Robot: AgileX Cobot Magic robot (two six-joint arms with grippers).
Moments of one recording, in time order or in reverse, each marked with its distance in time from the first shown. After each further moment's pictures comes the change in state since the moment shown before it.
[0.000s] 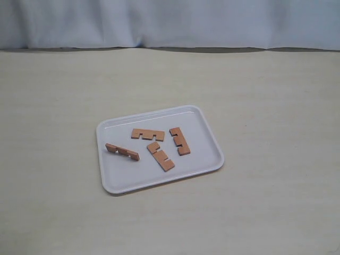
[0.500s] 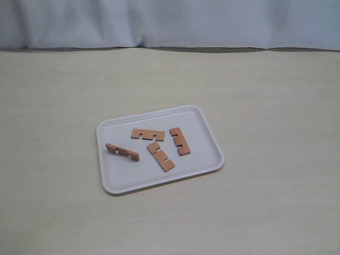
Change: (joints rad) left arm 0.000 0.000 0.000 0.000 0.000 0.000; right arm 0.000 -0.066 0.014 0.128 0.025 0.016
